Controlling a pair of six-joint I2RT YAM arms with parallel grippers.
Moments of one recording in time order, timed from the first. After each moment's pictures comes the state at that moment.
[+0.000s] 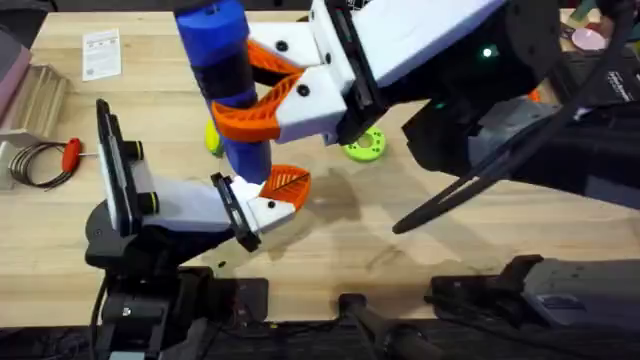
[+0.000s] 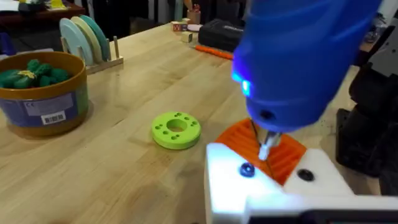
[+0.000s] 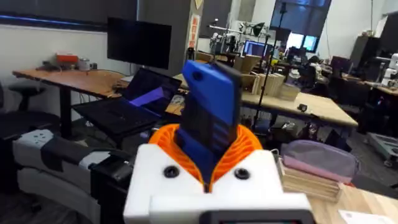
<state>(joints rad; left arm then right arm) -0.02 0.01 0.01 -0.11 1.05 -0.03 0.72 1.52 0.84 1.27 -1.08 0.34</state>
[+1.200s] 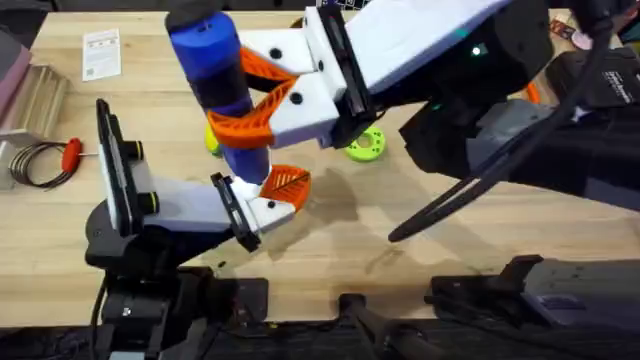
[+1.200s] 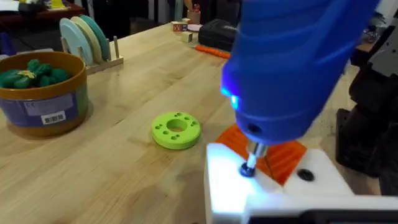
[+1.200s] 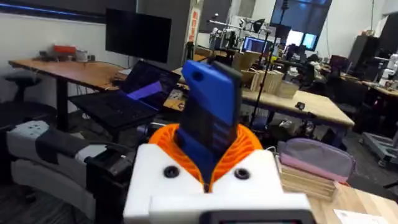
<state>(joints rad) -0.02 0.01 0.01 -0.11 1.05 -0.03 0.73 1.52 0.84 1.22 -1.08 0.27</state>
